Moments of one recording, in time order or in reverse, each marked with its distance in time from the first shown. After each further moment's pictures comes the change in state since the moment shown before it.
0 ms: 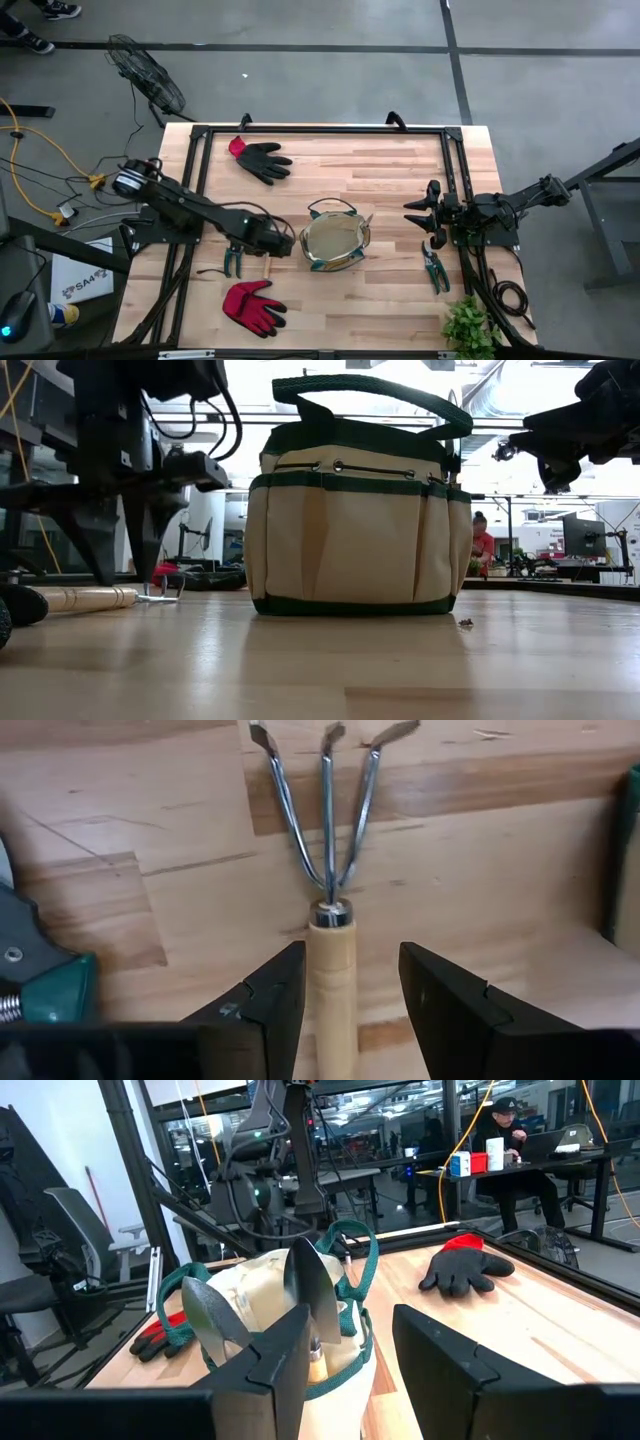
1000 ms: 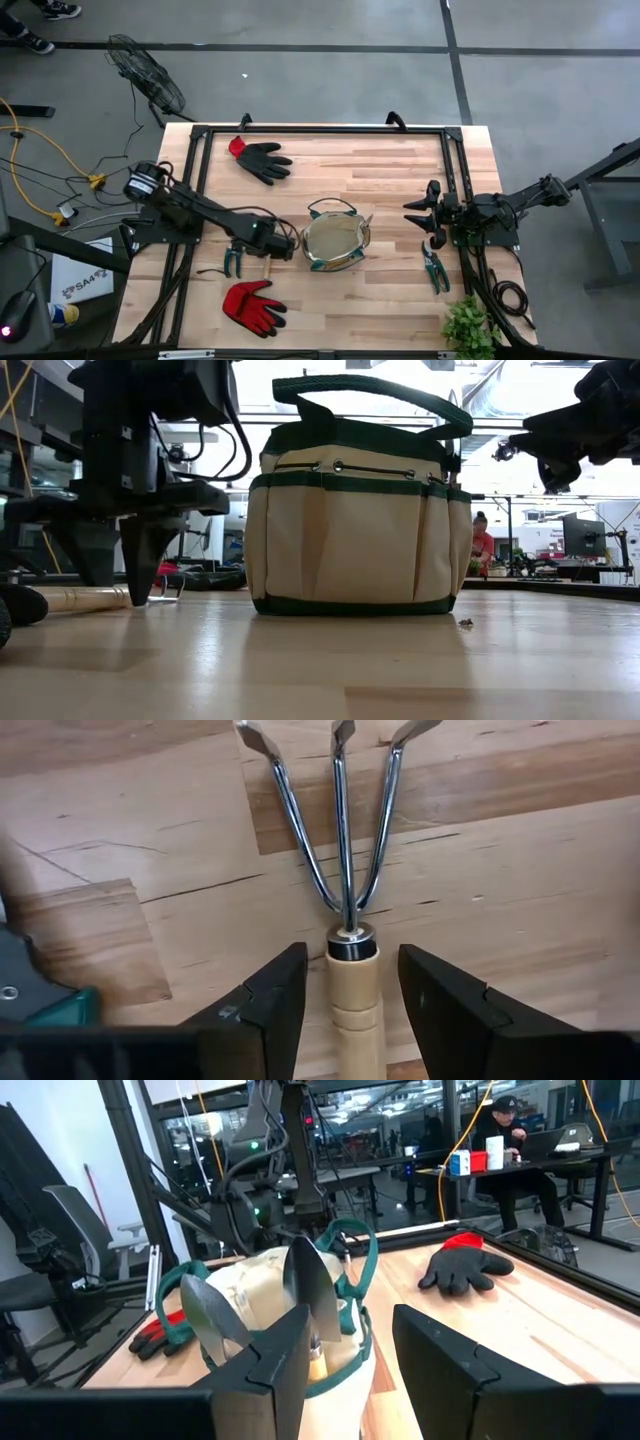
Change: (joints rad) left arm 0.000 0.110 0.035 -0.027 0.022 0.057; right arm 0.000 0.008 0.000 0.000 0.000 0.000
